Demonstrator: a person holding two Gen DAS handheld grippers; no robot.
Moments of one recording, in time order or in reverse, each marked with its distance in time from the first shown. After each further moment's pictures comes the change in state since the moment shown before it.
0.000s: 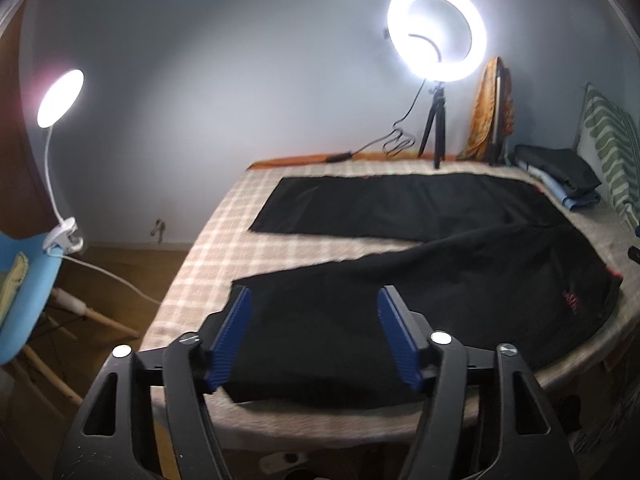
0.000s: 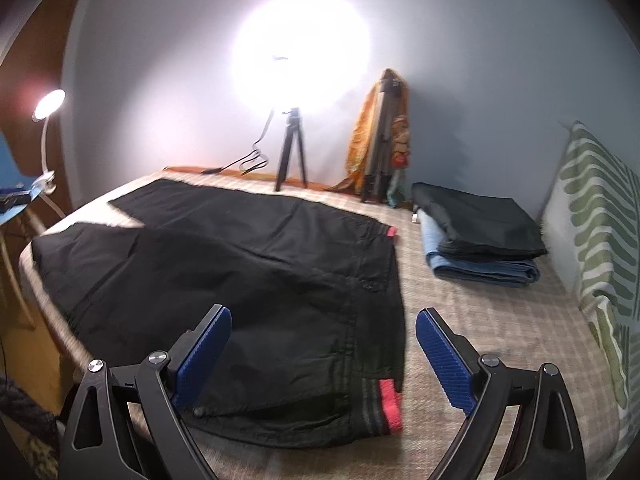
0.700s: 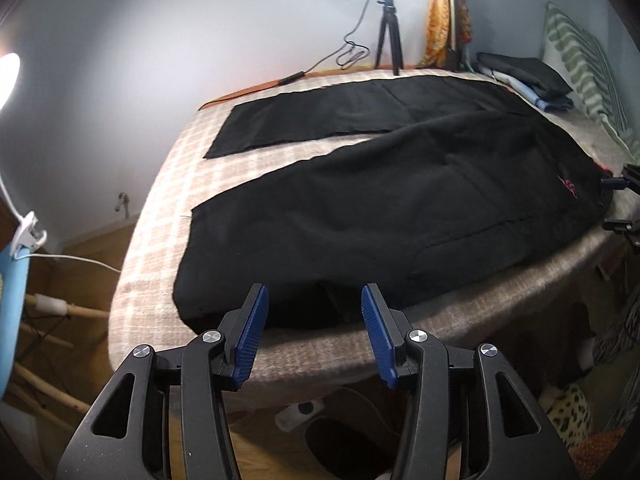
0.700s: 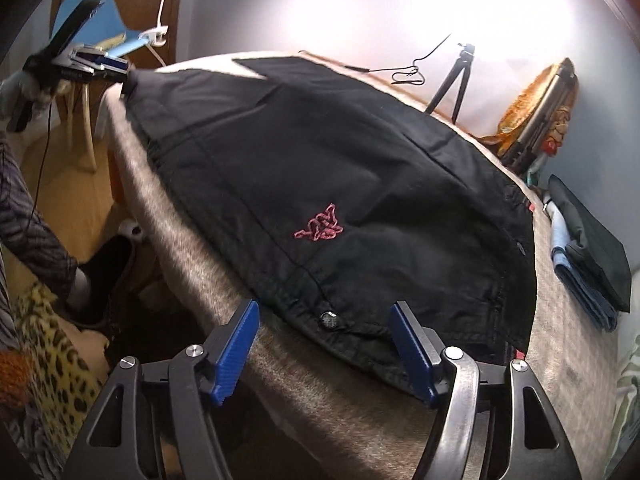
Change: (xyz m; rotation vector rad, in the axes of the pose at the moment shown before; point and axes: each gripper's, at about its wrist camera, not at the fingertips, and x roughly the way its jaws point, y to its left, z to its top) left arm 0.030 -0.009 -0.053 0.196 0.210 -0.119; right arm 0.038 0.089 -0.059 -0.416 0.277 0.264
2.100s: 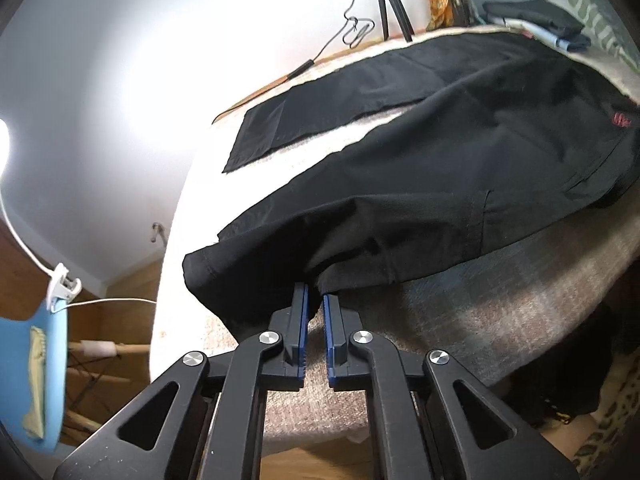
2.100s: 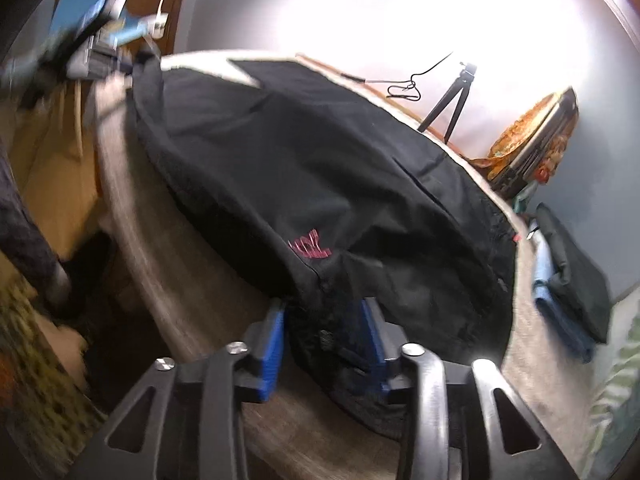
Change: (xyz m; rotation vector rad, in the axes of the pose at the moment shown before) left arm 0.045 0.014 0.012 0.163 0.024 0.172; right arm 0.007 -0.005 0.019 -0.097 0.003 -0.097
